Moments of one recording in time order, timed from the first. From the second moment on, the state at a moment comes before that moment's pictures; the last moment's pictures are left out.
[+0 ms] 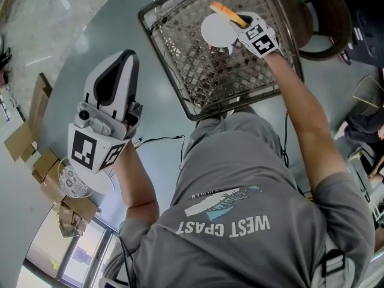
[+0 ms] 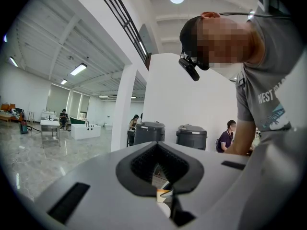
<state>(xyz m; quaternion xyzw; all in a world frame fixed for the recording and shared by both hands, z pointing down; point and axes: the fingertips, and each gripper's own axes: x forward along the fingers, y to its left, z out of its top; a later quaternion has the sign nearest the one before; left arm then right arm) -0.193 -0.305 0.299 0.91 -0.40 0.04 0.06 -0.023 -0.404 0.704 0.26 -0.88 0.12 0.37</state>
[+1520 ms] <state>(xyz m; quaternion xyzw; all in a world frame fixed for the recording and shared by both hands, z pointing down) -0.210 -0.301 0.330 0.91 -0.41 0.04 0.10 -0.062 -0.361 0.774 0.13 -0.81 -0.20 0.53</state>
